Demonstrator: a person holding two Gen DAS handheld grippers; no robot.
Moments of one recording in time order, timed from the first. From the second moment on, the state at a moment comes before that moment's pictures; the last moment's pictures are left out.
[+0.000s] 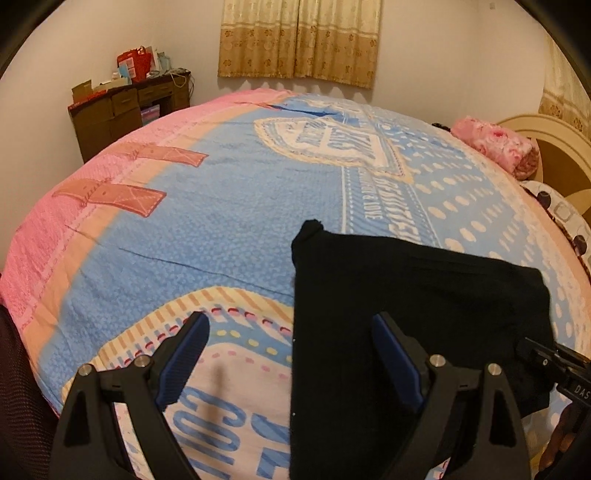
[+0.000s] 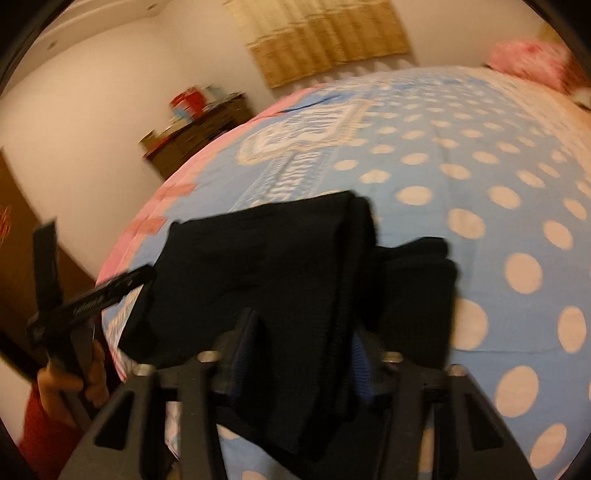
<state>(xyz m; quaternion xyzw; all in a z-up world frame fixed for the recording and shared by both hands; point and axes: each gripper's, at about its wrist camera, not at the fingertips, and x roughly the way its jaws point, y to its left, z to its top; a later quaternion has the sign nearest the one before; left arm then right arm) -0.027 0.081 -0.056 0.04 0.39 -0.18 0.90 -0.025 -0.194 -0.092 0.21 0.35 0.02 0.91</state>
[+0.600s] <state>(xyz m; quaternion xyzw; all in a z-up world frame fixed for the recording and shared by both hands) -0.031 0.060 -0.046 0.11 0.36 -0.16 0.91 -0.070 -0.236 -0.113 0.35 0.33 0.04 0.88</state>
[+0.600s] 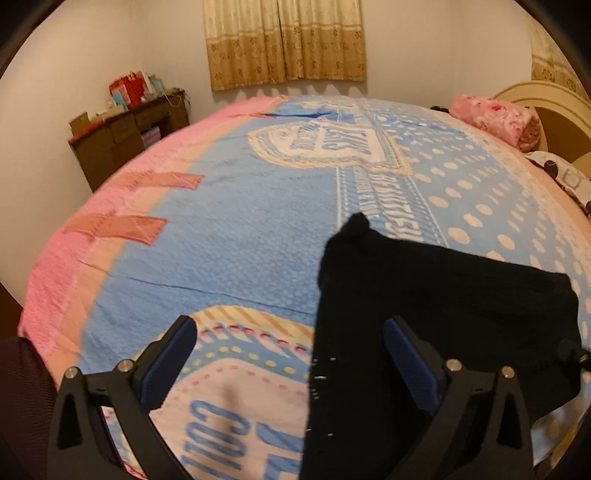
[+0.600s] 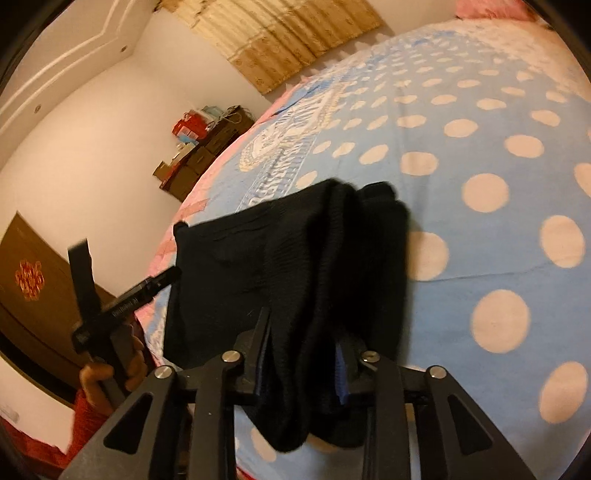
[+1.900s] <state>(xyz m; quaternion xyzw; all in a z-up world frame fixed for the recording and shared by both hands) 0.103 0.063 0.038 -0.13 0.35 -0.23 0.90 0.092 -0.269 0.028 0.26 0.23 0.13 0.93</state>
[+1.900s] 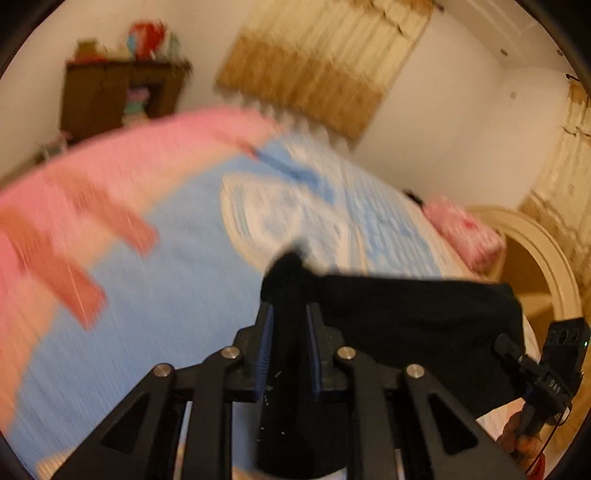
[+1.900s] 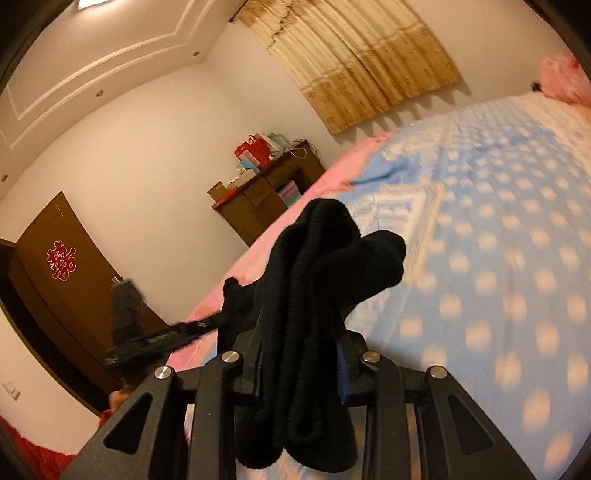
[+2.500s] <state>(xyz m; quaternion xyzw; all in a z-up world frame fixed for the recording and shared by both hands) 0.159 0.011 -0.055 -0.15 0.47 -0.28 0.82 0.205 -0.370 -0.101 0.32 0.32 0.04 0.89</state>
